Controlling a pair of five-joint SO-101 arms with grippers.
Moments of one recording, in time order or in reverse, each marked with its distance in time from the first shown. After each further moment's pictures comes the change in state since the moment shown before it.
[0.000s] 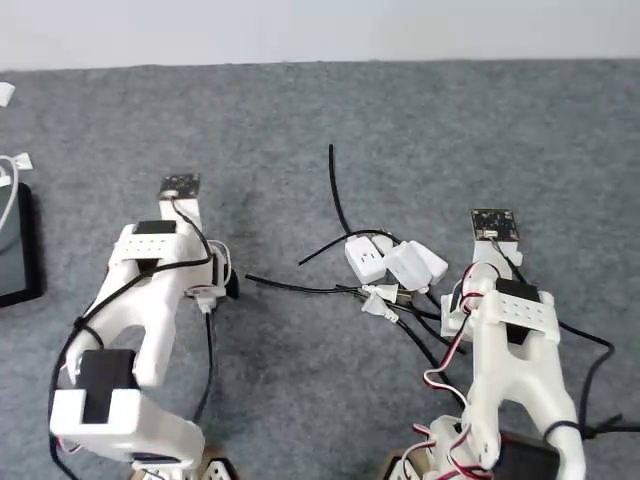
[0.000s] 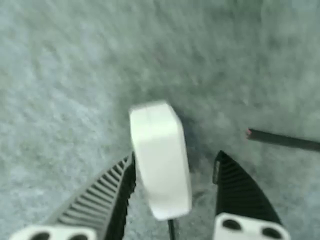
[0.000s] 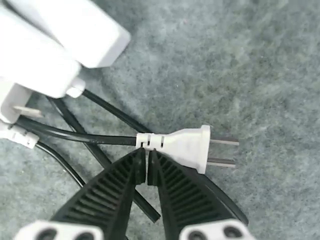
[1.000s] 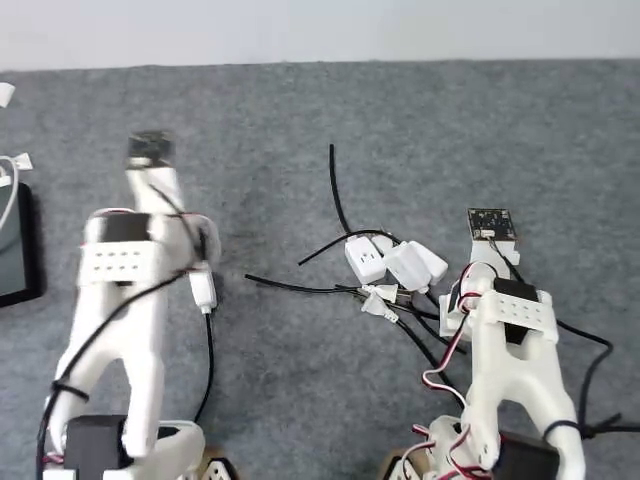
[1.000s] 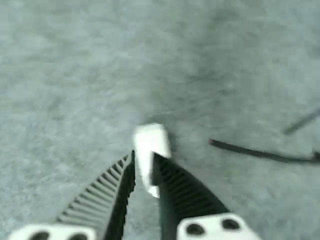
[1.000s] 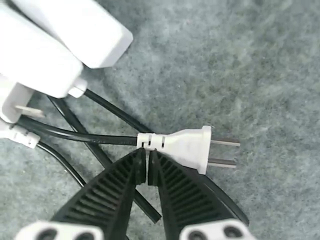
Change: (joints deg) left arm -0.1 -19.6 -3.2 7.5 0.3; right arm -0.3 0.0 0.0 0.0 0.0
